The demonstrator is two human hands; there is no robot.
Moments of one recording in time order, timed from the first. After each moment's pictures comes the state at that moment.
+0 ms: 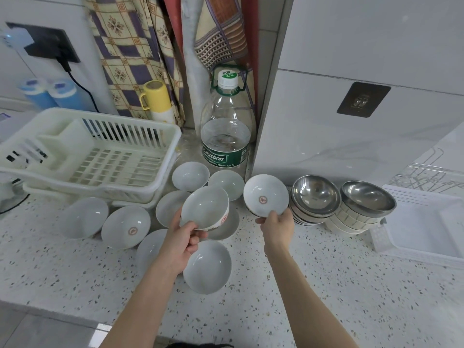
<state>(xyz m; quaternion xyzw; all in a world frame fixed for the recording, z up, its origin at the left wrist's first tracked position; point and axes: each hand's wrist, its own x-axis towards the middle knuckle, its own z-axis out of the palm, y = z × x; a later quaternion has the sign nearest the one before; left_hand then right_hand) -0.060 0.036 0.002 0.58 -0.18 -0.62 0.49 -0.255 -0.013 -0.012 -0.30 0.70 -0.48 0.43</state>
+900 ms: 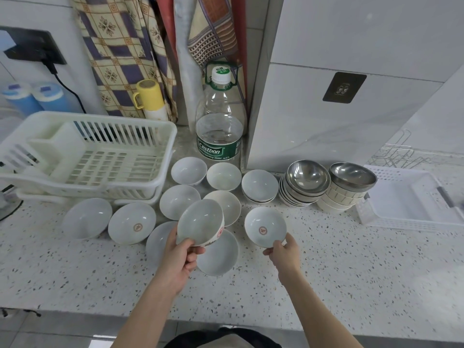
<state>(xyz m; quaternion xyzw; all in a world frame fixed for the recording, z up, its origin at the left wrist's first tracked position) -0.032 0.096 -0.021 0.57 -0.16 -0.66 0.46 -0.277 0.081 -0.044 -0.28 0.74 -0.38 0.48</state>
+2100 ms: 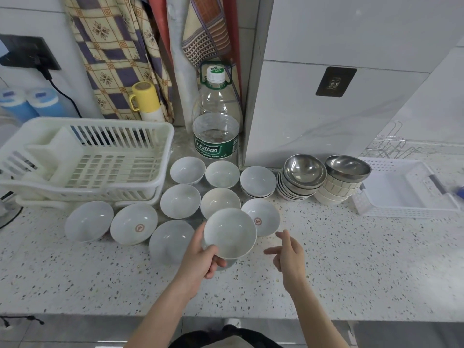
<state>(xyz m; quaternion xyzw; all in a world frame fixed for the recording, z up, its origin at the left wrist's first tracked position) -0.059 0.114 -0.002 0.58 -0.35 -0.64 0.36 -0.273 0.110 -0.032 -0.25 0.70 -0.45 0.50</state>
